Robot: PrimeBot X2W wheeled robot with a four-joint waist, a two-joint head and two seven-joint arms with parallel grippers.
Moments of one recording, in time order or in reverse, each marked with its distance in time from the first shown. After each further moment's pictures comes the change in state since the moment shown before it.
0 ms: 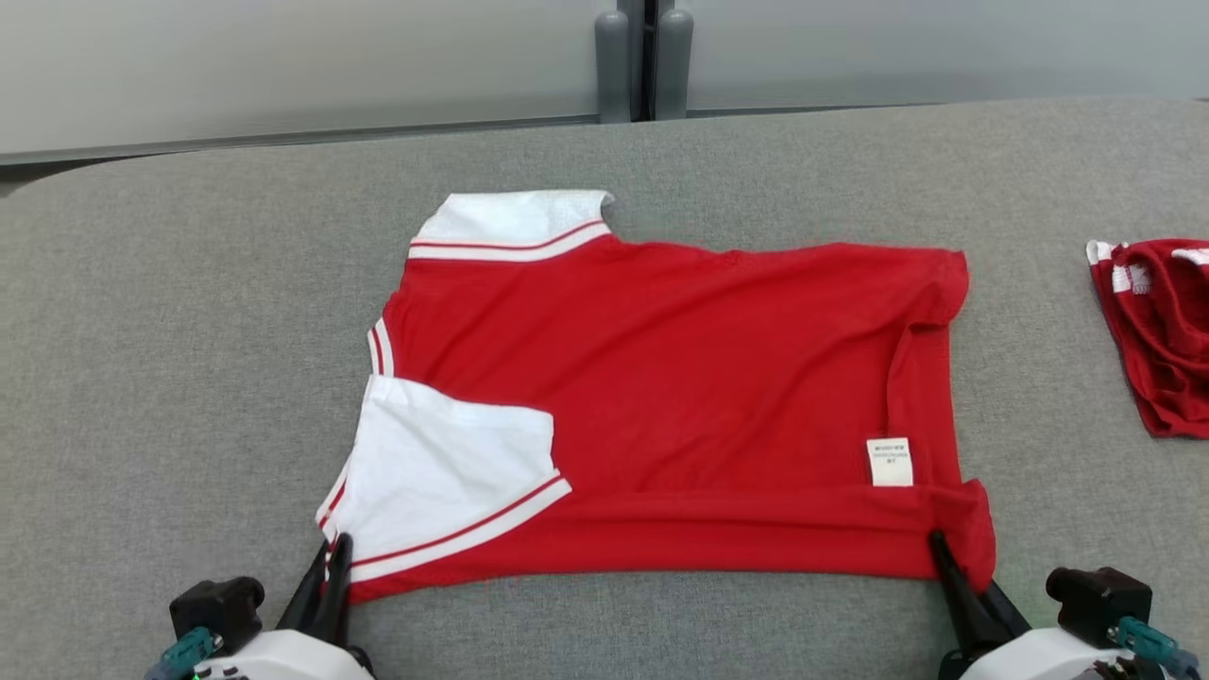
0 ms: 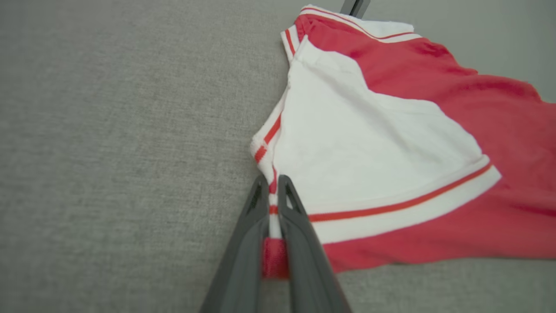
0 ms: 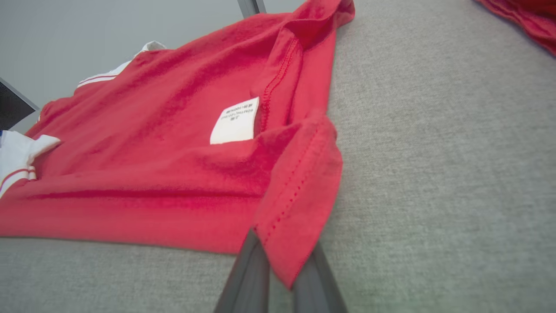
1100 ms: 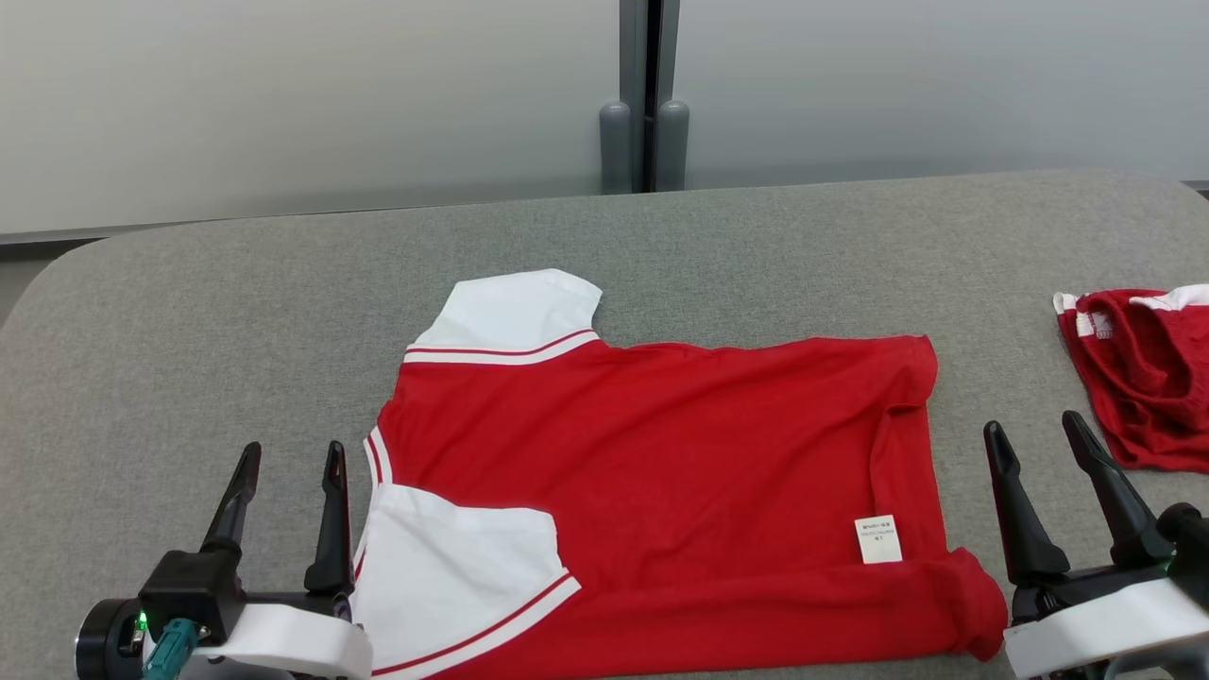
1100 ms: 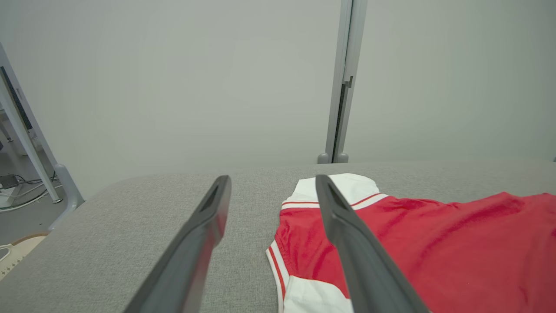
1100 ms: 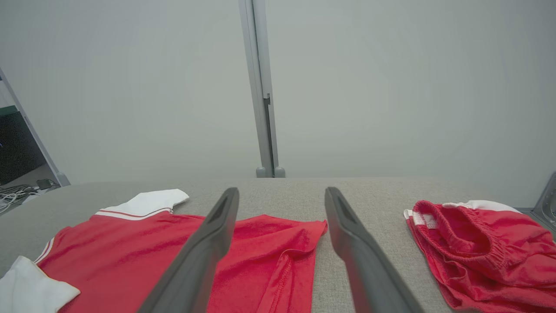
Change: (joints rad) left arm 0.094 0.068 -0.021 -0.412 0.179 0.196 -0.047; right arm 0.115 0.015 -0.205 -0.516 -0.202 -0.001 0.147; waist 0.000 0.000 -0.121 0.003
